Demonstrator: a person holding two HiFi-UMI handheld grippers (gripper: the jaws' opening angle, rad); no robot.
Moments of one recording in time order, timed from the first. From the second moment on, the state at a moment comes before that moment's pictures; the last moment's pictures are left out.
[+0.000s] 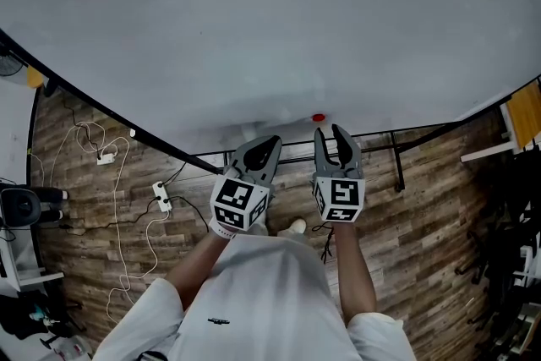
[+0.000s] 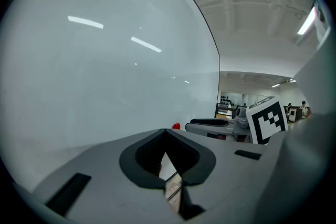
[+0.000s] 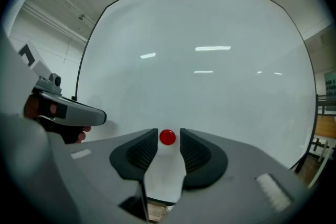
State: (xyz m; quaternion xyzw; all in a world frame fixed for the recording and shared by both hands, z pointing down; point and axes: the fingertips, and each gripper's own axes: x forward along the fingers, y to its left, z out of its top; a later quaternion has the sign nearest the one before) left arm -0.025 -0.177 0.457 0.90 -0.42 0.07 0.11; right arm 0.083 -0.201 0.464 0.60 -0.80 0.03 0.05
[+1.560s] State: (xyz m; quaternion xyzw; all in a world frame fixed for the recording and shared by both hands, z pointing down) left arm -0.021 -0.153 0.319 0.91 -0.41 0.01 0.05; right arm 0.114 -0.141 0.277 0.63 -0.77 -0.08 -0.03
